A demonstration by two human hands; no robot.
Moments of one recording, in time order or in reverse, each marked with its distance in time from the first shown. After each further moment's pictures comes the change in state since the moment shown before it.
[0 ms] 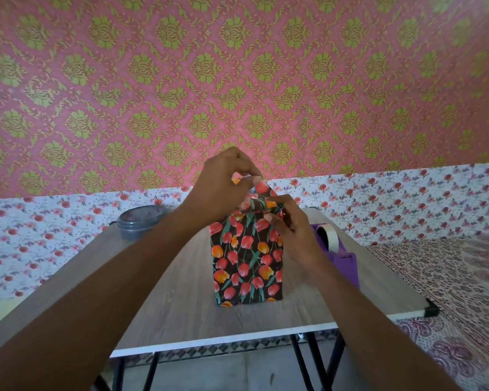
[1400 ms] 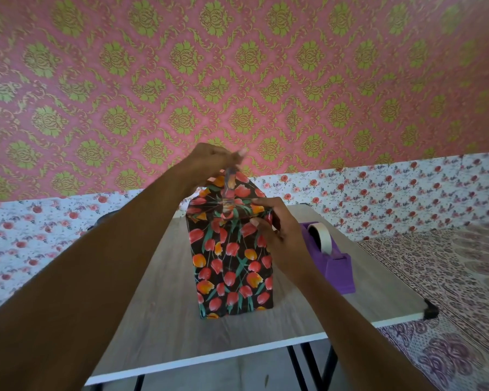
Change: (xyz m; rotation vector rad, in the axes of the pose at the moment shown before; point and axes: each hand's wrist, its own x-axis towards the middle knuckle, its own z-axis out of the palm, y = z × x) left_hand 0.071 -0.070 0.033 -0.424 -0.257 -0.576; right_hand -0.009 0.002 0.001 0.013 0.046 -0.062
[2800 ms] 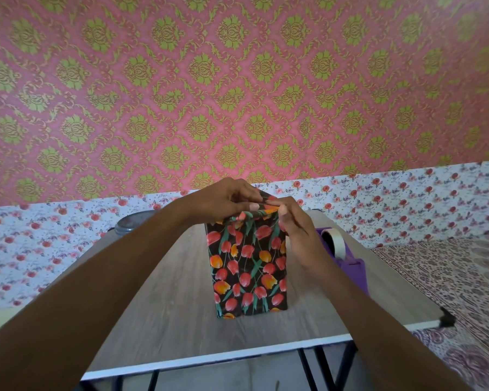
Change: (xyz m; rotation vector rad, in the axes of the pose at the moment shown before) left_hand -0.048 -0.019 -0.004 0.425 -0.334 0.339; right_hand 0.012 -0.022 -0.003 0.008 -0.047 0.134
